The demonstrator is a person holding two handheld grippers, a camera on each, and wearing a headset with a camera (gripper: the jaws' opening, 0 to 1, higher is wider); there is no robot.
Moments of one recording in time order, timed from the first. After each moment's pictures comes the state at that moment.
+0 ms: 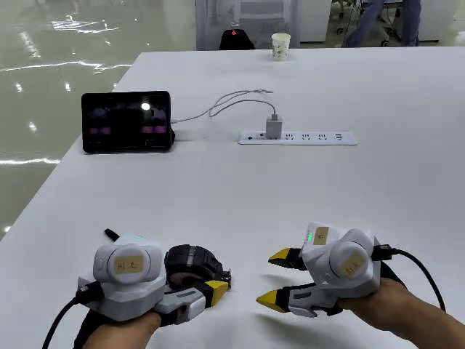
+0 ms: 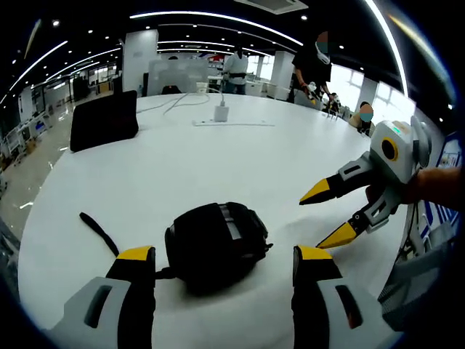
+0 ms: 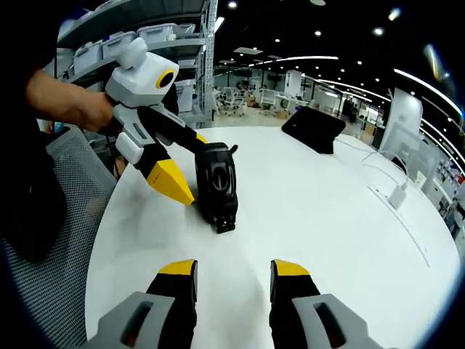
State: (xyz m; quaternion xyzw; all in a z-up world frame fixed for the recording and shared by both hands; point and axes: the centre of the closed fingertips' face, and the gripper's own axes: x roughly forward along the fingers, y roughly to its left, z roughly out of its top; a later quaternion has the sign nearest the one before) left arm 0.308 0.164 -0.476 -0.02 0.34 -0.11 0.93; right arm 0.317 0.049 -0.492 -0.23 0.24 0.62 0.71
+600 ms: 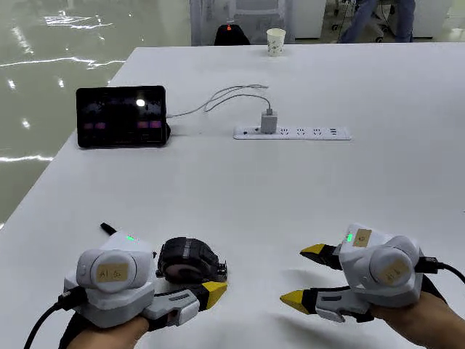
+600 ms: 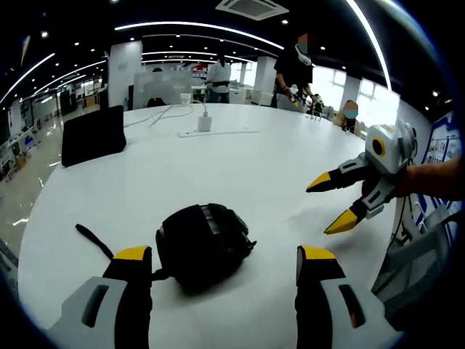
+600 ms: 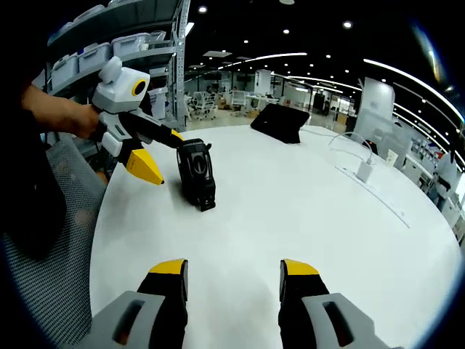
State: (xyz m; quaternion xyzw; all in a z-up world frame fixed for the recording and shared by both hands) left arm 0.297 0.154 -0.464 -0.01 0.31 -0.16 0.94; right arm 0.318 -0.003 -0.486 -0.20 0.25 0.55 0.77
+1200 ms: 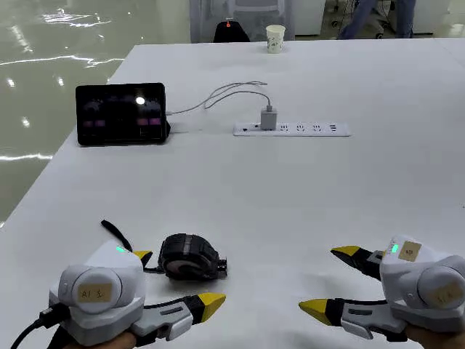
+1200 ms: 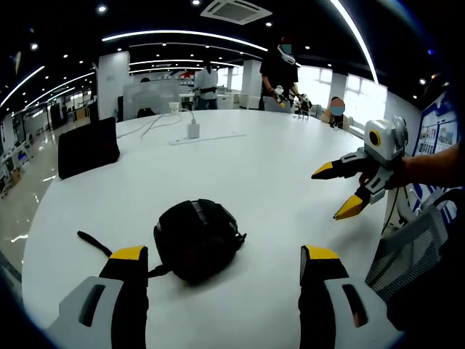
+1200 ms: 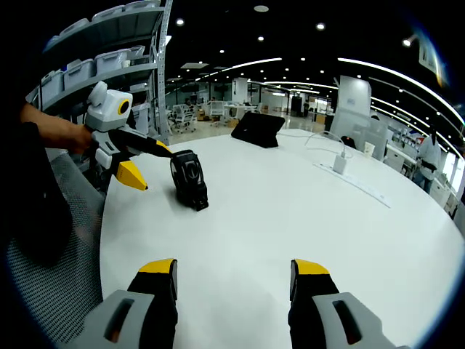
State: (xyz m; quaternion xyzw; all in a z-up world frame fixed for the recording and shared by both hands) left arm 0.278 0.152 -0.456 0.02 0.28 -0.19 0.94; right arm 0.305 -0.033 -0.471 -0.16 0.24 0.51 0.81
